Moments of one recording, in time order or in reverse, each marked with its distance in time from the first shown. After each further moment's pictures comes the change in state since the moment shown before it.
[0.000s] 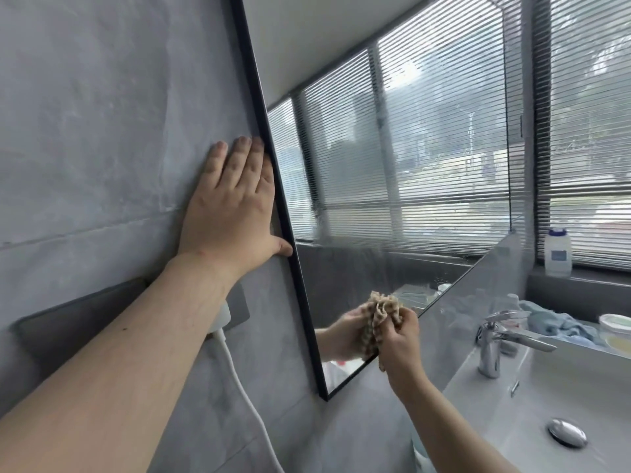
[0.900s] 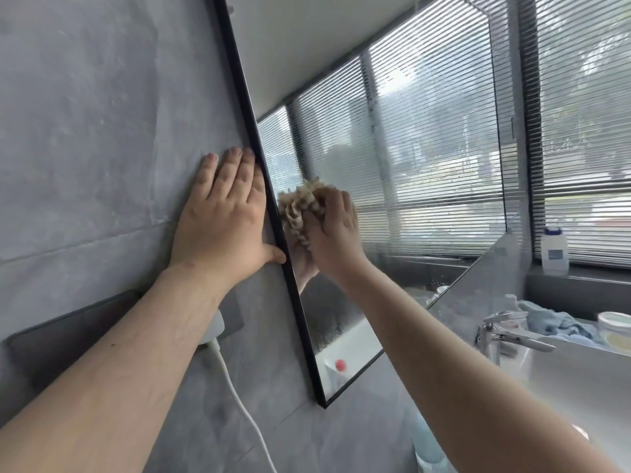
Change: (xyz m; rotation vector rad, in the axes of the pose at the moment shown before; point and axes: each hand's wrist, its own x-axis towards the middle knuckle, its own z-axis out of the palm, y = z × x) left_hand 0.001 0.000 0.001 -0.015 0.017 0.009; right_hand 0.018 -0.190 0.072 -0.253 -0.203 -0.694
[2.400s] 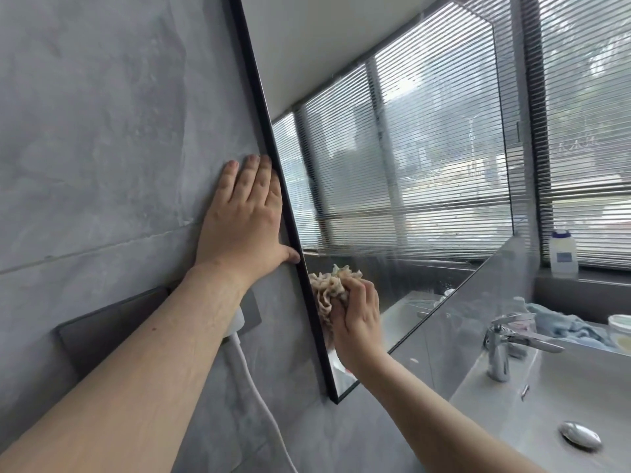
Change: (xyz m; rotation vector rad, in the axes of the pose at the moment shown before) left_hand -0.001 0.000 -0.003 -0.019 -0.010 0.000; right_hand -0.117 0.058 0.023 -0.088 0.084 0.003
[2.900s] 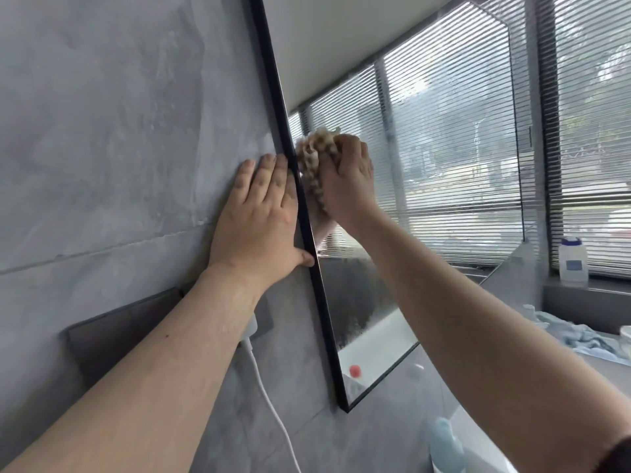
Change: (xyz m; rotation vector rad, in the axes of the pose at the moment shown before) left_hand -0.001 -0.001 0.003 -0.017 0.037 0.012; right_hand 0.181 -0.106 -0.015 0.112 -0.007 0.020
